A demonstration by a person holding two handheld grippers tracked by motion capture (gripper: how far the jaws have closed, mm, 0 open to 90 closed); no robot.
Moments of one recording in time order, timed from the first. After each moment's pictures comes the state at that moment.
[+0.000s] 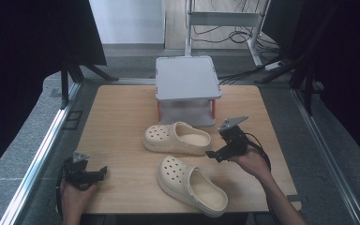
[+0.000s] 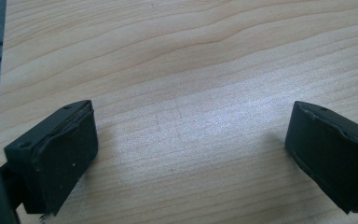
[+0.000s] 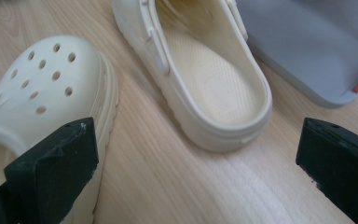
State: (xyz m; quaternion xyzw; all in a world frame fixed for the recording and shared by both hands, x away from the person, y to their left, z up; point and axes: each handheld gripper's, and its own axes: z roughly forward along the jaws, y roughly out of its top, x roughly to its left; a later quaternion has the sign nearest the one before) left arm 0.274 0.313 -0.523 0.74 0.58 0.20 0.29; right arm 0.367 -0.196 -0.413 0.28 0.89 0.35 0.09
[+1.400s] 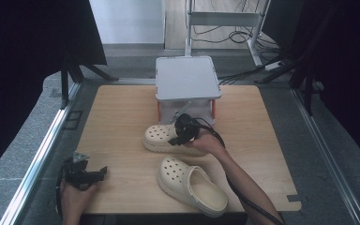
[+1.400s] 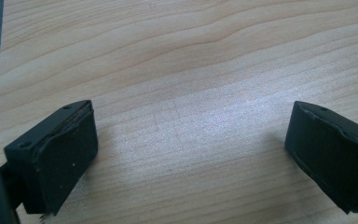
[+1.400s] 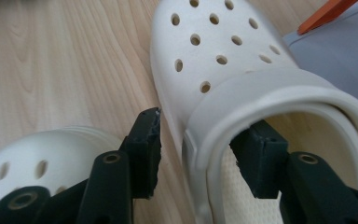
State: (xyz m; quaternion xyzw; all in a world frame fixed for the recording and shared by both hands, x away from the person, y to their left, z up) left arm 0.274 0.313 -0.523 0.74 0.58 0.20 0.29; right arm 0.432 -0.062 -0.438 0.18 0.94 0.30 0.01
